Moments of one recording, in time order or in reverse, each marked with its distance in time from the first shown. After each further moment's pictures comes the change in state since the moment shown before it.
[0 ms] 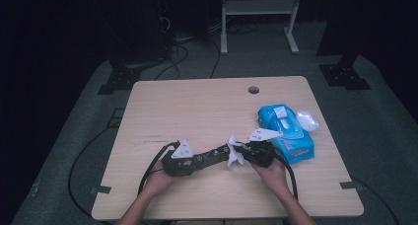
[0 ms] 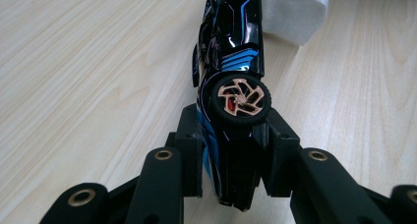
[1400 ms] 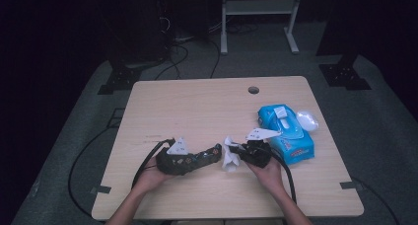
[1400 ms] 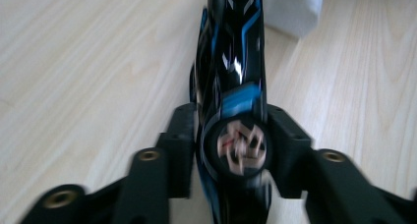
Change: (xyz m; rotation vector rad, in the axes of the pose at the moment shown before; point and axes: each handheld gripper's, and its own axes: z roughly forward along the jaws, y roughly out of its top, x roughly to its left) left arm 0.010 0.008 -0.013 0.080 -0.020 -0.002; right arm 0.001 0.000 0.010 -0.025 0.070 0.061
